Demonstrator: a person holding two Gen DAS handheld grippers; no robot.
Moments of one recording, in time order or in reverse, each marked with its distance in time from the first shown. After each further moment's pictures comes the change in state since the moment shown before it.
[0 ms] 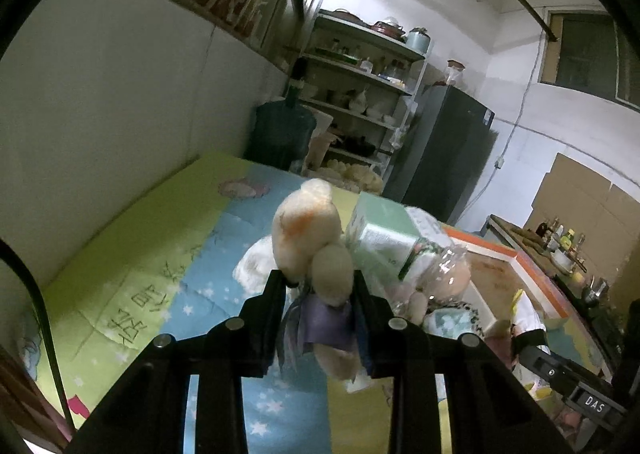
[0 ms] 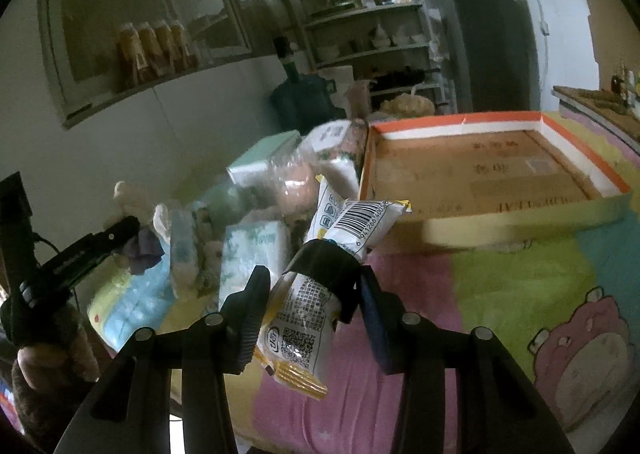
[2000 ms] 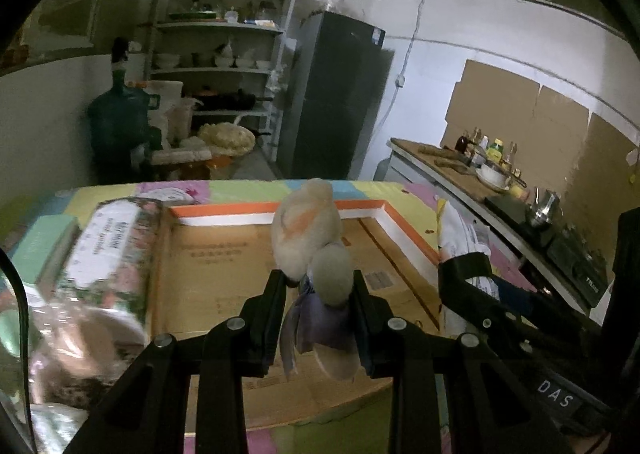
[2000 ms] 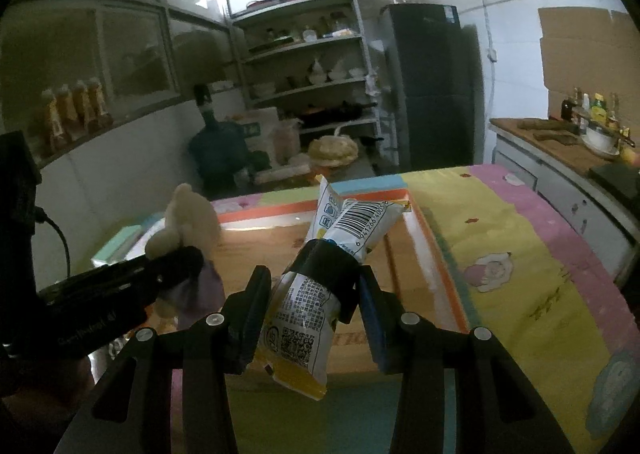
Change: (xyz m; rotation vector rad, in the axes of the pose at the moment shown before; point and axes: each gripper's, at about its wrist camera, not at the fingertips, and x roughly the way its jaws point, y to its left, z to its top) left arm 0.138 -0.299 -0.015 0.279 0.203 -0.263; right arm -0.037 -0.196 0.090 0.014 -0.095 -0.193
